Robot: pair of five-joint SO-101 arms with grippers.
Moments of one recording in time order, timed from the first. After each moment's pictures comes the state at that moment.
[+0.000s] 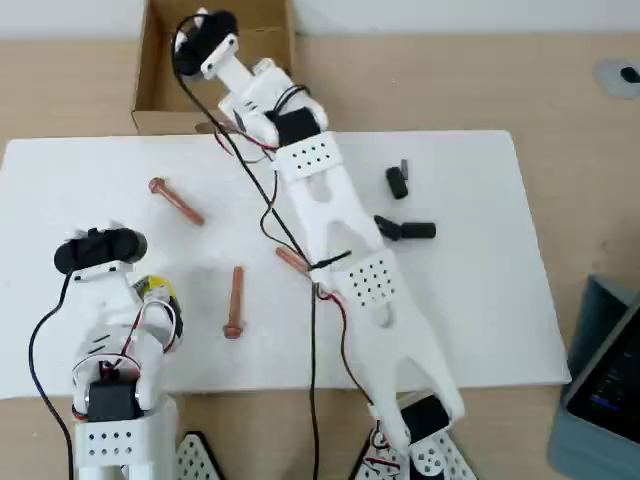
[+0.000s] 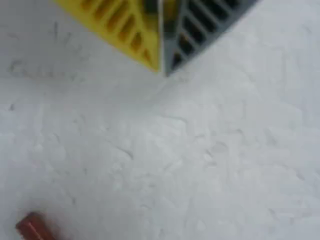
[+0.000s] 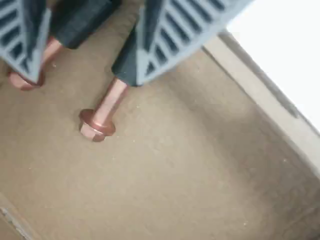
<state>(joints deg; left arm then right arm) -7.7 -103.9 96.0 55.5 0.5 -29.2 68.5 -82.0 54.2 16.2</state>
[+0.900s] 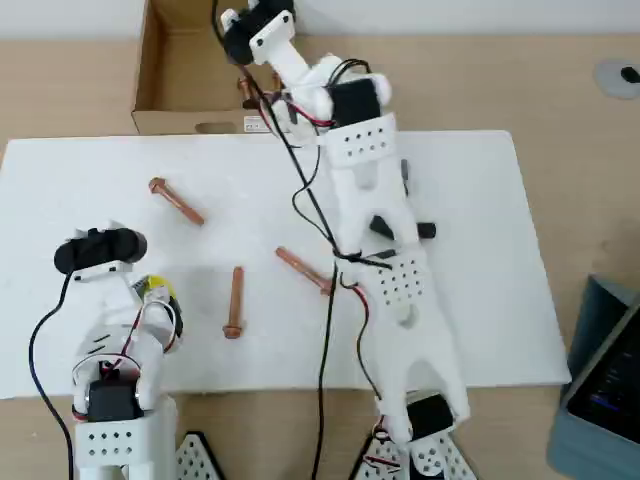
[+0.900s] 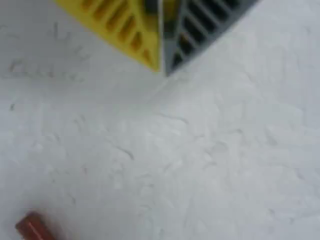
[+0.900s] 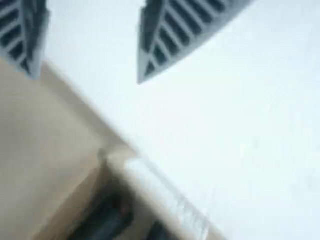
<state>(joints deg) -7.7 -103.9 96.0 55.5 0.5 -22.2 57.2 -92.6 95.3 16.2</state>
